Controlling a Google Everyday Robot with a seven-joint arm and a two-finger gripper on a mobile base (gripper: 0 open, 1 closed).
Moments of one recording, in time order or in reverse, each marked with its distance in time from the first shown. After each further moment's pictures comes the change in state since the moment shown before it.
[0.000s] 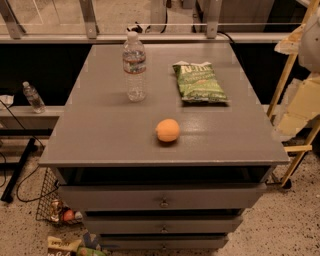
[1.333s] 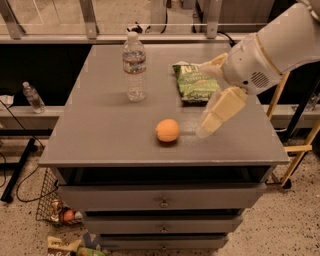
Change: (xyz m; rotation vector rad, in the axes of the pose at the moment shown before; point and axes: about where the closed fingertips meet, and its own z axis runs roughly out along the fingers) arm -0.109 0.005 0.092 -0.255 -0.480 -0.014
